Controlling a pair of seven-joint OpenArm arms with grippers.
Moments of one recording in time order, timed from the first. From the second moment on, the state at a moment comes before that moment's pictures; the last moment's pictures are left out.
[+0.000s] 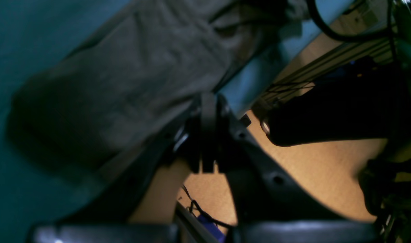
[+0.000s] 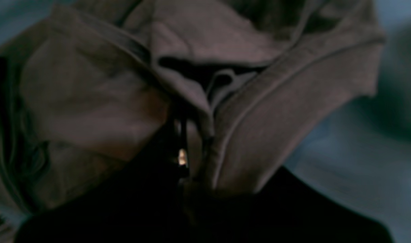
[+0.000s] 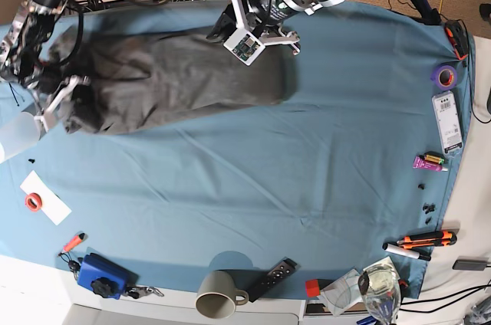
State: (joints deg) left arm 29.9 4.5 27.6 132.7 -11.6 -19.9 60.4; right arm 0.4 28.3 34.4 72.0 38.4 38.8 -68.9
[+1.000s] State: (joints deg) left arm 33.1 2.8 27.6 132.7 -12.3 -18.1 62.6; right arm -5.2 28.5 34.4 94.6 70.7 39.7 -79.4
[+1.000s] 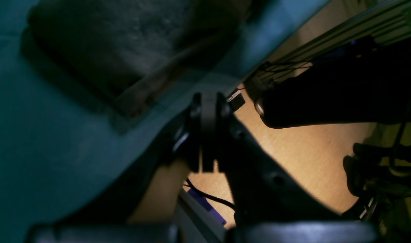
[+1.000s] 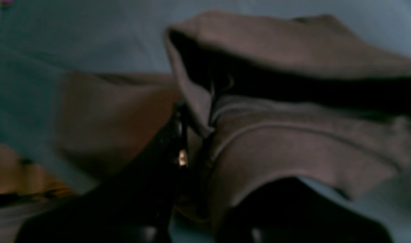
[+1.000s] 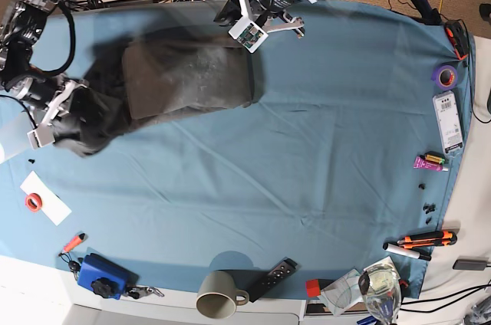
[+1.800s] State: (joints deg) left arm 30.4 3.0 11.6 132.7 14.7 -9.3 55.7; right arm -5.2 25.1 26.8 100.7 81.1 39.7 -79.5
